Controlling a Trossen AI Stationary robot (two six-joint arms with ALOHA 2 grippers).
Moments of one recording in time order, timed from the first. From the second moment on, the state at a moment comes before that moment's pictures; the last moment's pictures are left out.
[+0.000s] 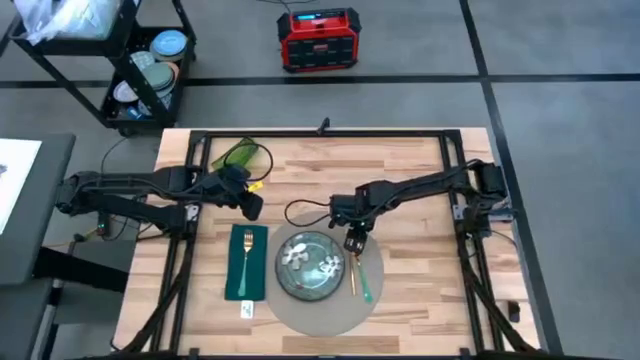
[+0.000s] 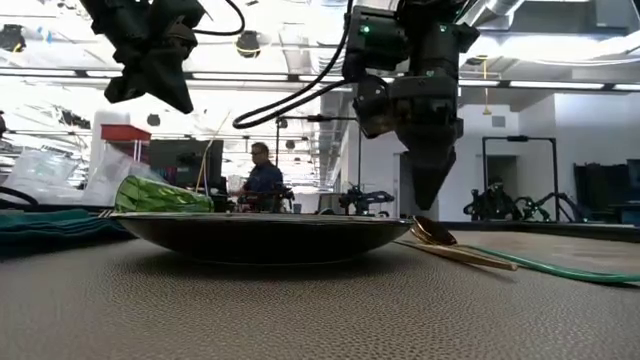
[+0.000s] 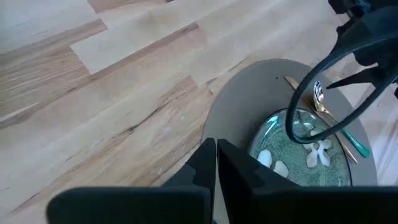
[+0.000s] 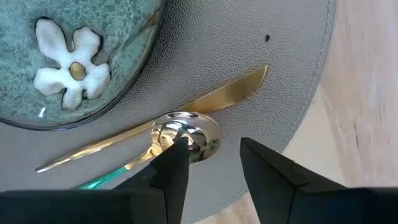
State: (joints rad) left arm 0.09 0.94 0.82 -0.76 -0.20 -0.84; right arm -0.02 1.85 1.28 -0.82 -0.15 0.35
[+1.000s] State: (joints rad) left arm 0.09 0.94 0.82 -0.77 -0.20 -0.84; right arm -0.03 1.92 1.28 -0.81 -0.19 0.26
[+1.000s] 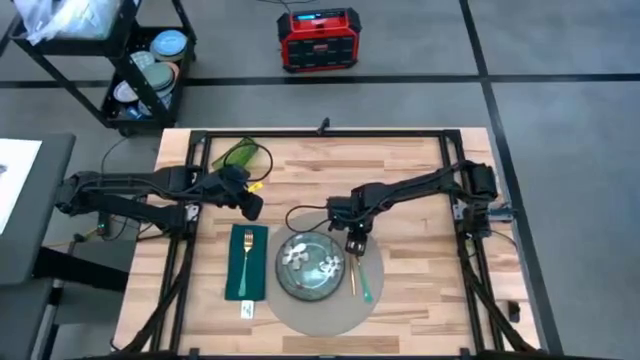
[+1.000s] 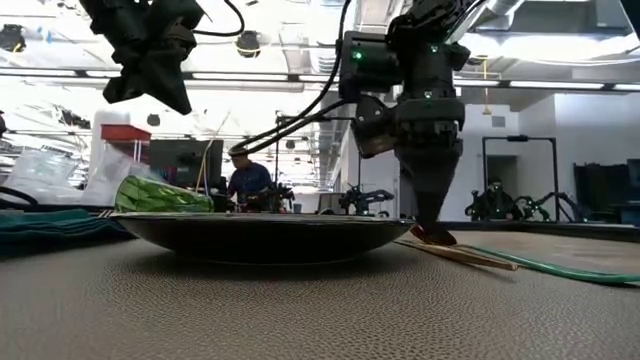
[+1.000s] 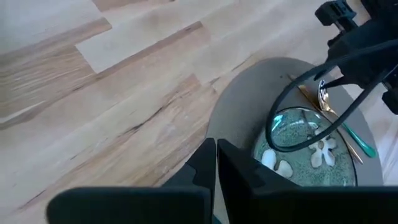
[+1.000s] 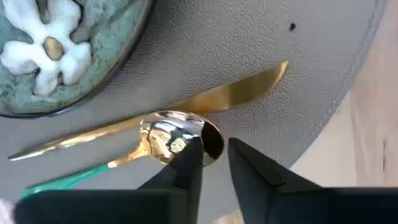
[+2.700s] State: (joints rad) left arm 0.09 0.94 0.82 -0.77 -0.22 -0.83; right arm -0.09 1.92 1.28 -0.92 -0.10 0.26
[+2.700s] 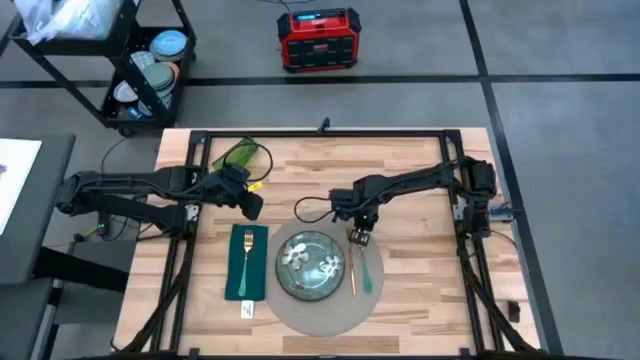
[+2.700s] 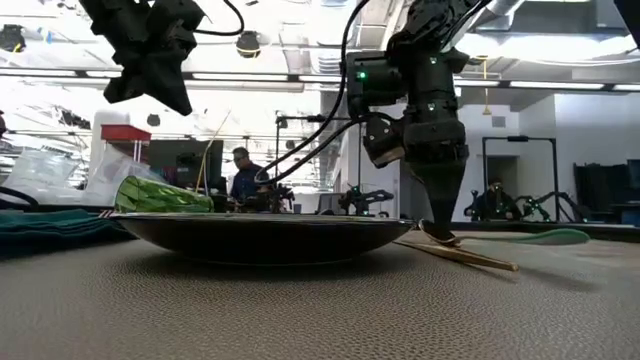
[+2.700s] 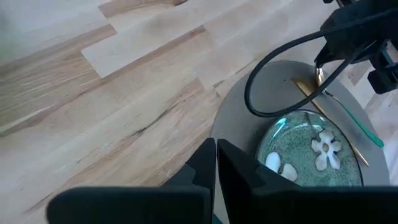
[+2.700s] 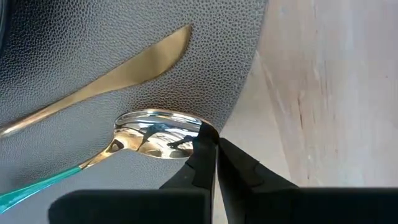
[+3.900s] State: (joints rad) left arm 0.54 1.06 0.85 -0.92 -0.02 -0.61; right arm -0.23 1.46 1.28 -0.99 0.16 0.33
